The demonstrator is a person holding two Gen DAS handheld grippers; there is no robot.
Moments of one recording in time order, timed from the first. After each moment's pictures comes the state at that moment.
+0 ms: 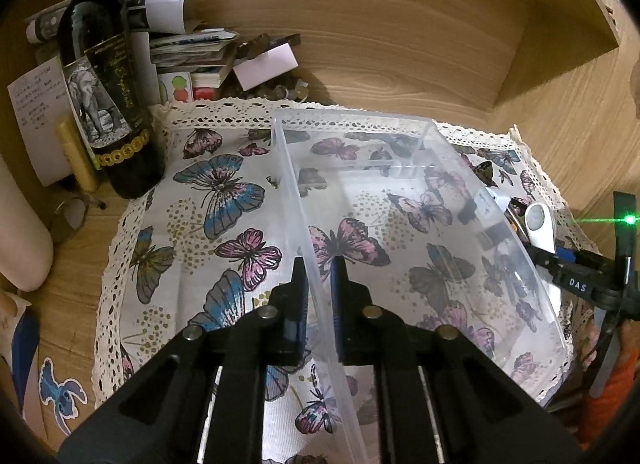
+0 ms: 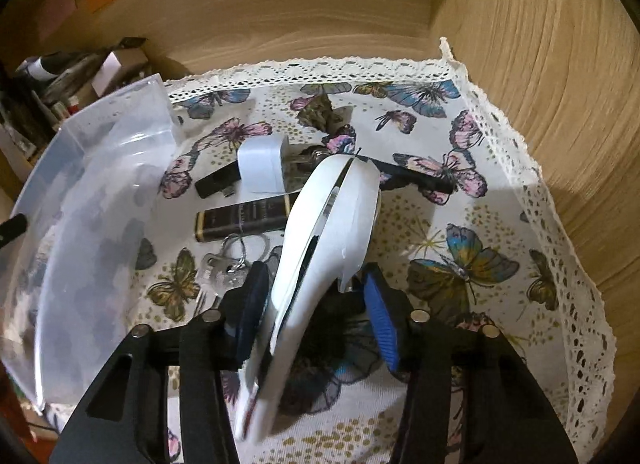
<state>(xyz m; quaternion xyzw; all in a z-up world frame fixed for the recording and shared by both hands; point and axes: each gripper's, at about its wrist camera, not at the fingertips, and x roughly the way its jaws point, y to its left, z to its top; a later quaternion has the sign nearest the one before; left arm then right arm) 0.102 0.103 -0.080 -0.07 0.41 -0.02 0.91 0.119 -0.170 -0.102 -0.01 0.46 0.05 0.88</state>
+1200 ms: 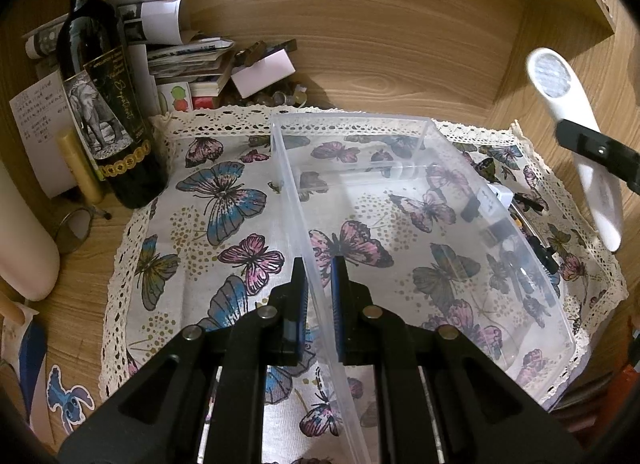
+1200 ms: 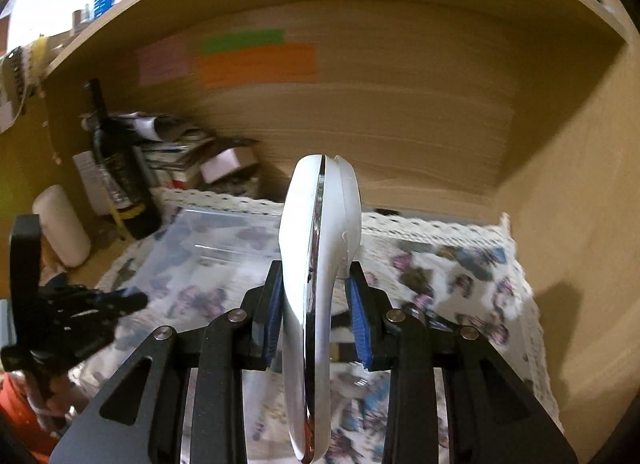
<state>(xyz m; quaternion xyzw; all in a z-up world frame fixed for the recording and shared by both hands) 0.101 0.100 -0.079 -0.05 0.40 -0.01 0.92 0.107 -0.085 0.001 -0.06 0.31 0.18 0.93</state>
